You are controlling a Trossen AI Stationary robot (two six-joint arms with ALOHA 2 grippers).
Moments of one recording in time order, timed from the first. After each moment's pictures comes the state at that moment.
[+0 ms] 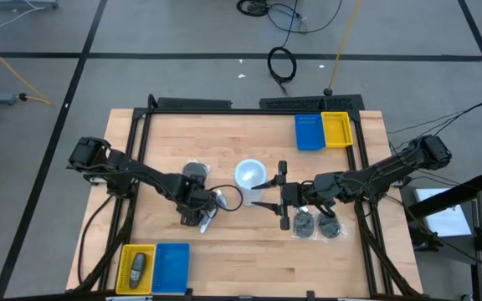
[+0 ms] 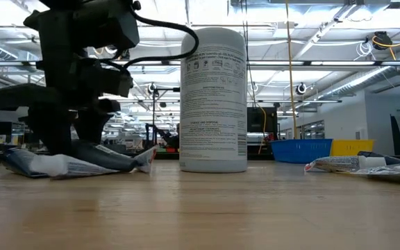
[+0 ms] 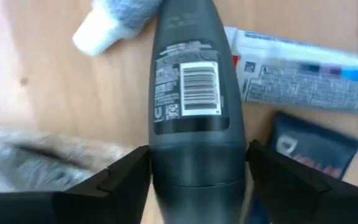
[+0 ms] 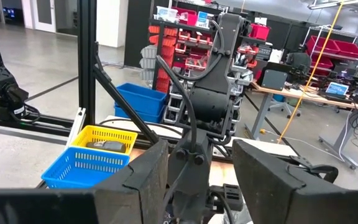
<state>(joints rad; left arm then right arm) -0.21 1.63 0.86 -0.61 -0.08 -0.05 0.34 1.33 0.91 0.42 0.31 -0.14</state>
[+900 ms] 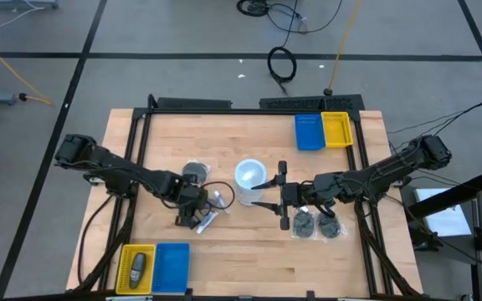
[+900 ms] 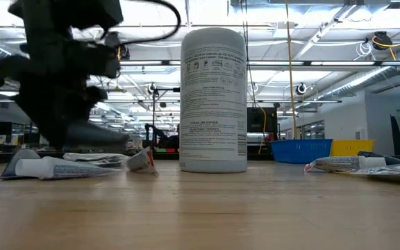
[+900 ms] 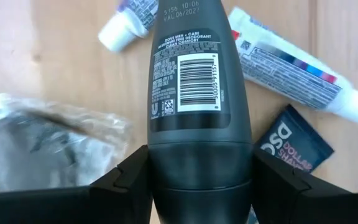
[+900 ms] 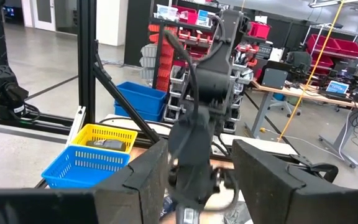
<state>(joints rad) -0.25 1.46 0.82 -0.67 -0.07 -0.16 0.34 1.33 0.91 0.41 0.31 -0.14</state>
